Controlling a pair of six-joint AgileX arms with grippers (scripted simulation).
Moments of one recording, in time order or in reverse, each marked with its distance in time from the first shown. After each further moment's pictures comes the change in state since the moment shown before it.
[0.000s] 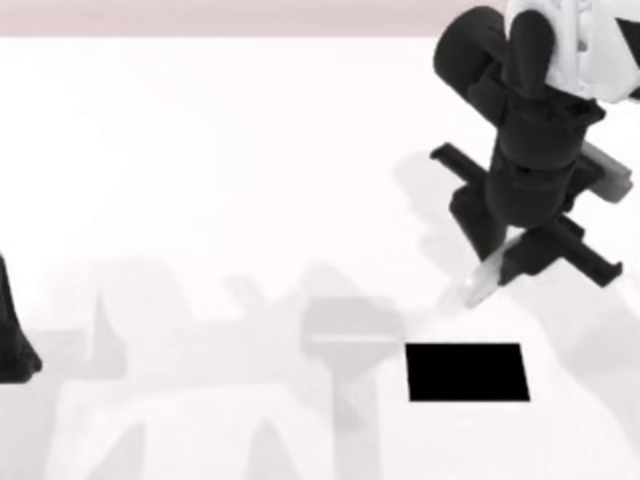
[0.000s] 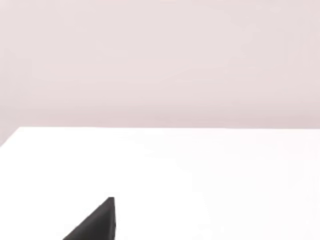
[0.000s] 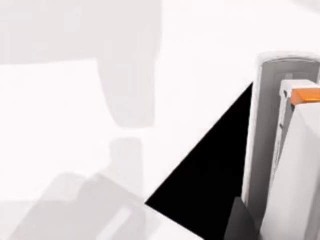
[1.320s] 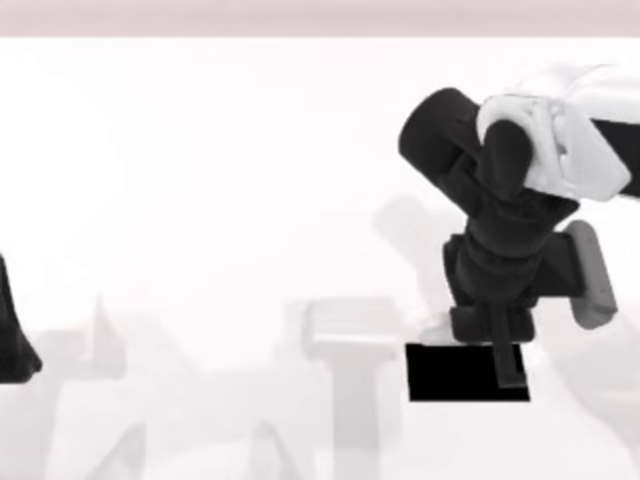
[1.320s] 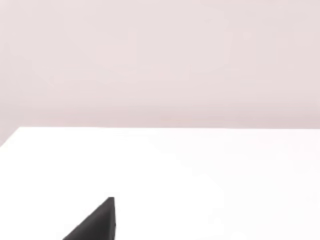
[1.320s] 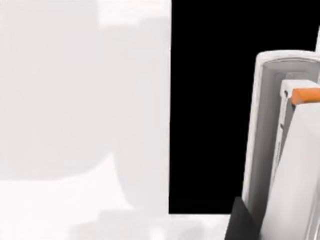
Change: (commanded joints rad) left arm 0.000 0.000 0.000 0.000 0.000 0.000; right arm 0.121 -0.092 -0.264 0.224 0.006 0.786
